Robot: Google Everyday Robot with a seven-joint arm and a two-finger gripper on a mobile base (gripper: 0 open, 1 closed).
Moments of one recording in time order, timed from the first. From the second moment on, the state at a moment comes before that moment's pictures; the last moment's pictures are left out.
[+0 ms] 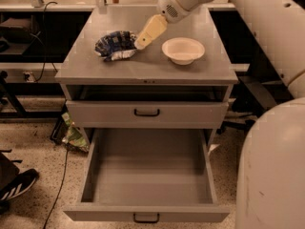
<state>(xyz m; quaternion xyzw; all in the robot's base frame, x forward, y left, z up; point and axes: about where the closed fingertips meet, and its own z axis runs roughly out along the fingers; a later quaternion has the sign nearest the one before) 0.733 -0.002 0.956 -0.54 0.74 0.13 0.38</state>
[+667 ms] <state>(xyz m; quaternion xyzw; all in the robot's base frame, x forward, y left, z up) 0.776 0.043 0.920 -0.49 0.75 0.17 0.41</state>
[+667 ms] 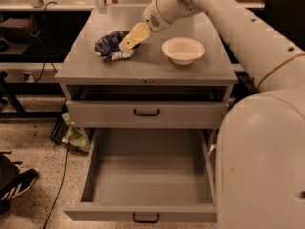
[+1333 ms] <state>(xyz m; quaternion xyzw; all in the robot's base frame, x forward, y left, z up) 0.815 0.097 0.888 -0.48 0.74 0.20 0.42</state>
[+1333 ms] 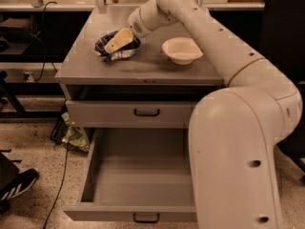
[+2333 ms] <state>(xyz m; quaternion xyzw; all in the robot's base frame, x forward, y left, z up) 0.825 0.091 0.880 -0.45 0.75 0.21 0.43</state>
